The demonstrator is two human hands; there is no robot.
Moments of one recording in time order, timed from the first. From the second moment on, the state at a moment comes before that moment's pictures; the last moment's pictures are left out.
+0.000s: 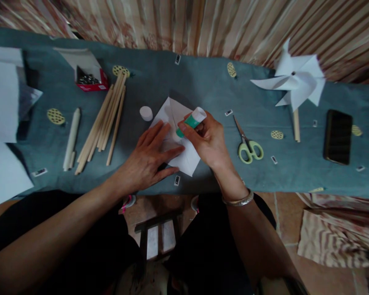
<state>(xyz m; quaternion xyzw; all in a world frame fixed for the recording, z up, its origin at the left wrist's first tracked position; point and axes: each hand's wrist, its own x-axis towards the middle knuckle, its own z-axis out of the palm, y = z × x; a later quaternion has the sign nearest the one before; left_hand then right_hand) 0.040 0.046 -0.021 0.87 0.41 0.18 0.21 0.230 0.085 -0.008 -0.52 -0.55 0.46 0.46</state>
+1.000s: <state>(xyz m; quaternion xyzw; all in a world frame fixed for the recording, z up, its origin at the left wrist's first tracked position) -0.006 0.093 -0.015 0.77 0.51 0.35 0.14 0.251 0.099 -0.002 -0.47 -0.32 0.61 0.55</state>
